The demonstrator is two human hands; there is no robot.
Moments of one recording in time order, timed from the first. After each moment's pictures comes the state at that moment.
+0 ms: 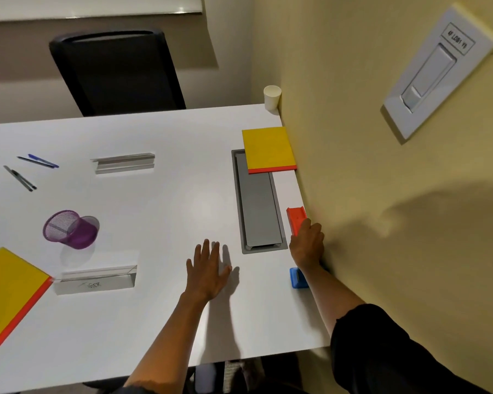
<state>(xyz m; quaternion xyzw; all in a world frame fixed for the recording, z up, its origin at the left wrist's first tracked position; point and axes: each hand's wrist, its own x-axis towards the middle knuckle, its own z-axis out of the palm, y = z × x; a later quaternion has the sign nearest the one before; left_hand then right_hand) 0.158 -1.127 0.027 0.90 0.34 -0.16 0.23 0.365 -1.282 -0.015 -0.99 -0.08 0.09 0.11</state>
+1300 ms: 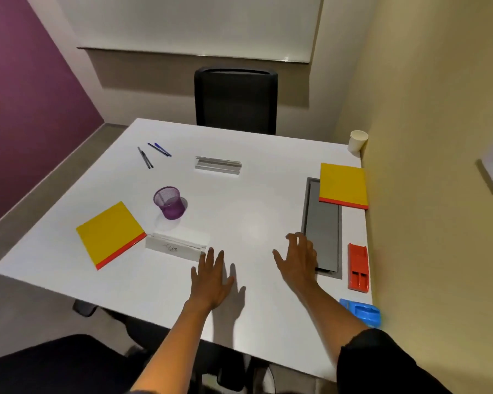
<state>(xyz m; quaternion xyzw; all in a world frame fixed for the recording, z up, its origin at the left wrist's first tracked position) 0.032 -1.114 0.069 0.84 0.49 -0.07 0.23 0.253 -1.197 0.024 -0.89 -0.39 0.08 0.23</state>
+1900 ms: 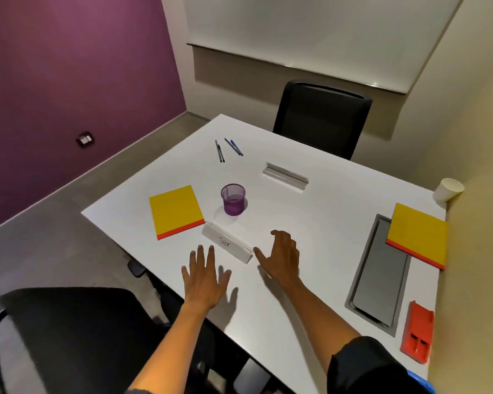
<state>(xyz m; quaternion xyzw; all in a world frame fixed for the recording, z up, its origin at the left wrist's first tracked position) -0.072 -1.091 0.085 0.72 0.67 0.01 0.18 0.128 -1.079 0.061 -0.79 -0.54 0.16 0.26</state>
